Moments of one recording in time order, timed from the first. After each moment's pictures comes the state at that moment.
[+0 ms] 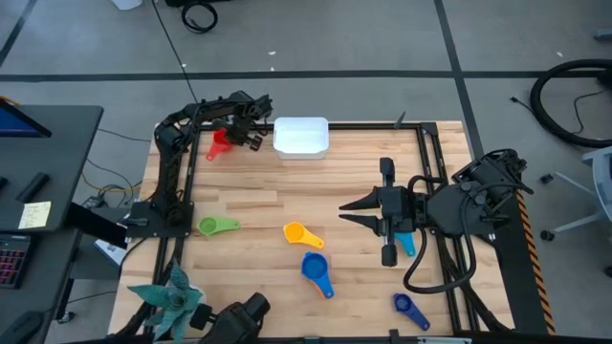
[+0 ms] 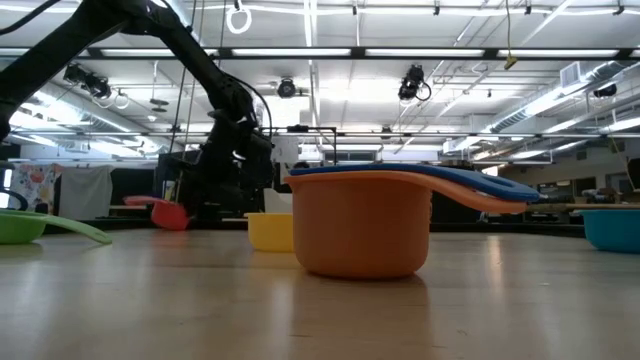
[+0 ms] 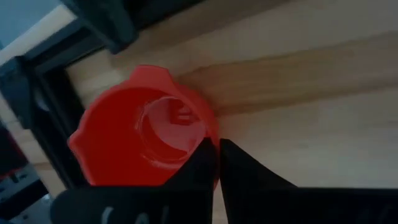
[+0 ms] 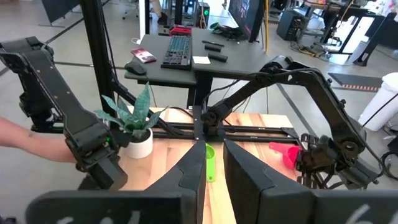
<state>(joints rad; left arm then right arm) 0.83 2.10 1.51 -1.17 -0.35 -0.43 0.60 1.68 2.32 -1.02 0.65 0.12</state>
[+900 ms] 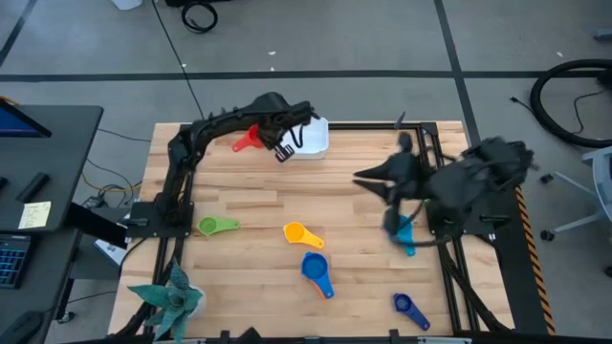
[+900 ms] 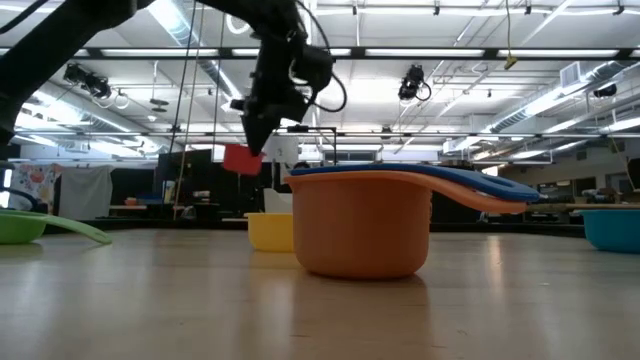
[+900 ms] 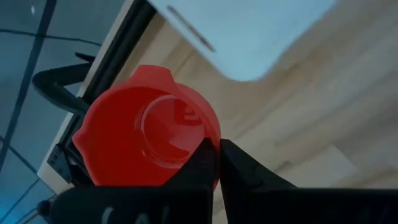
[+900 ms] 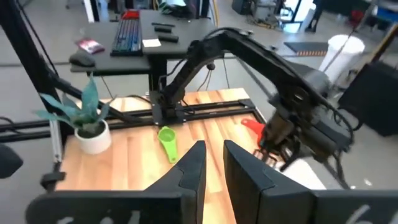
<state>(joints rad) 0.46 2.10 2.01 -1.51 -0.34 -0.26 0.54 1.60 2.31 -1.21 0.75 0.29</state>
